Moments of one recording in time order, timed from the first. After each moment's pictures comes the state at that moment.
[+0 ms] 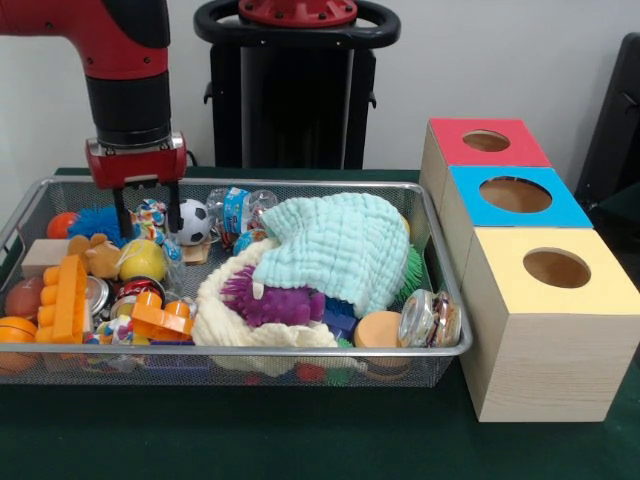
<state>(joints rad) -0.97 -0.62 0.49 1.81 -0.76 0.47 1.45</state>
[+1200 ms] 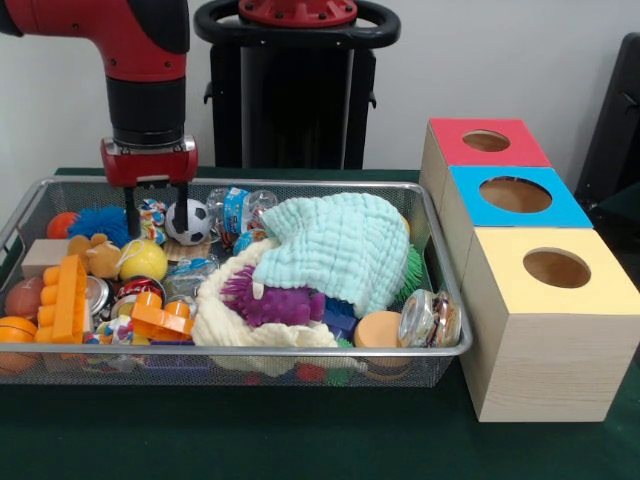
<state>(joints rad) -0.87 -0.62 0.35 1.83 -0.74 0.33 1.45</state>
